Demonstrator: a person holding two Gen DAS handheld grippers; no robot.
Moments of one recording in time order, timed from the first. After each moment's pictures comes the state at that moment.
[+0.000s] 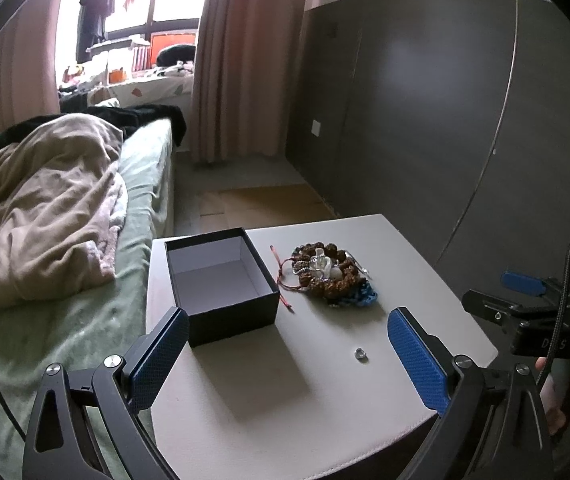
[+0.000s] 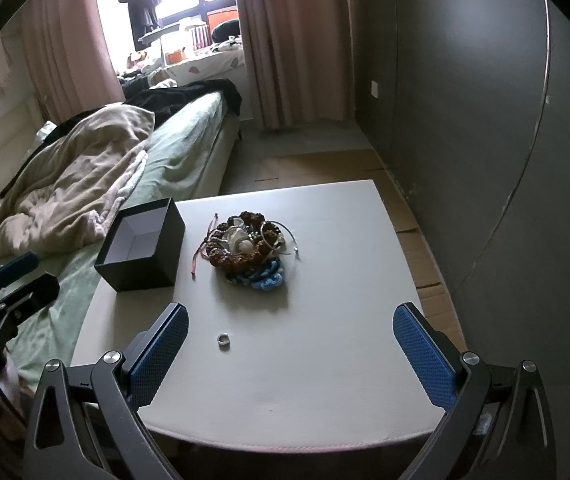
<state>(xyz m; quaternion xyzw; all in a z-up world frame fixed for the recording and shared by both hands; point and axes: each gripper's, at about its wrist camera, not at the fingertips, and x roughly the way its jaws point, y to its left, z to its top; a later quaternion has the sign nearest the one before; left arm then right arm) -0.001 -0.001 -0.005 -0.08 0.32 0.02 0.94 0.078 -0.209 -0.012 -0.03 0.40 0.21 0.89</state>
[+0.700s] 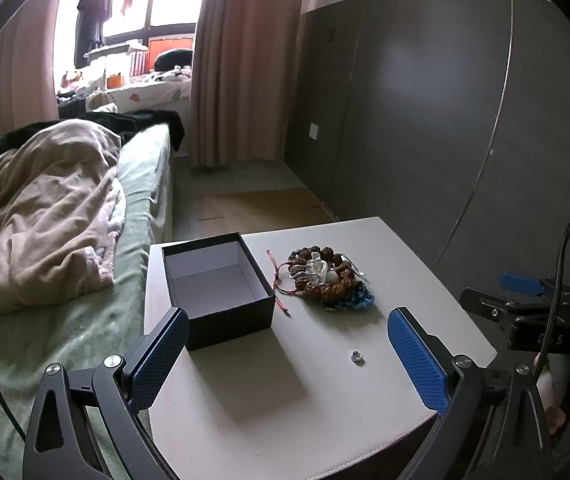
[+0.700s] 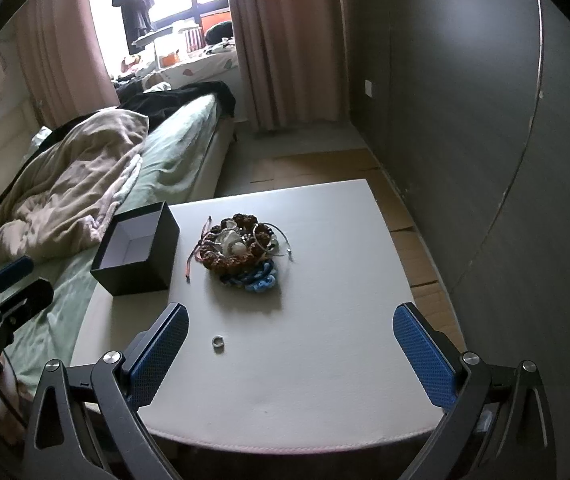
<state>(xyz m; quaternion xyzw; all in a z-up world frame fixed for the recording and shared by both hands) -0.001 -0.008 -0.001 -0.07 0.32 0.02 0.95 0.082 -0.215 -0.012 -0.03 0.40 0.21 0.89</state>
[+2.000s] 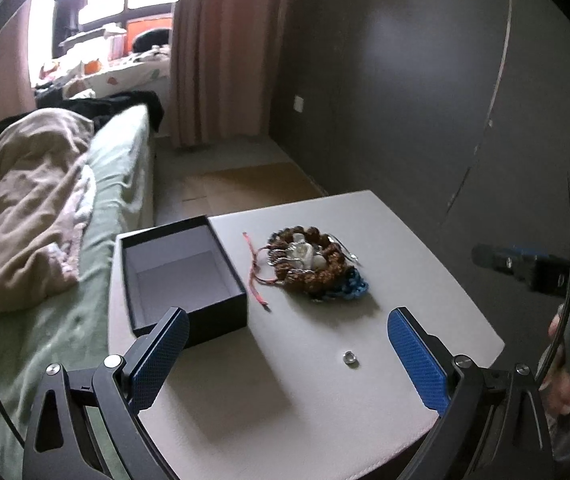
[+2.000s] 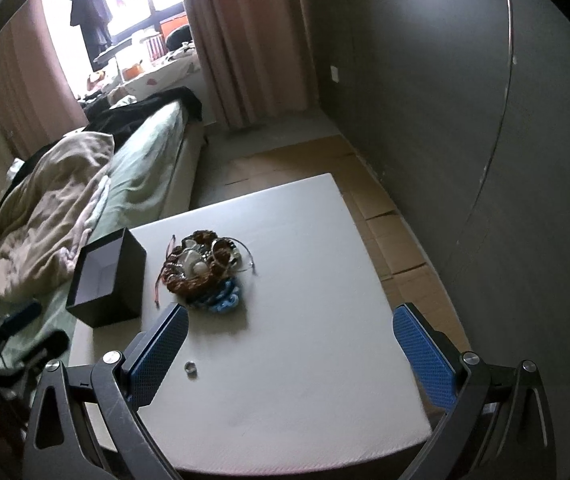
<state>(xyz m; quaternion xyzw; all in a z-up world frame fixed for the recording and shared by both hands) 0.044 -0.023 -0.030 -0.05 0.36 -0.01 0.93 0.120 -0.240 -0.016 0.02 0.43 0.16 0.89</state>
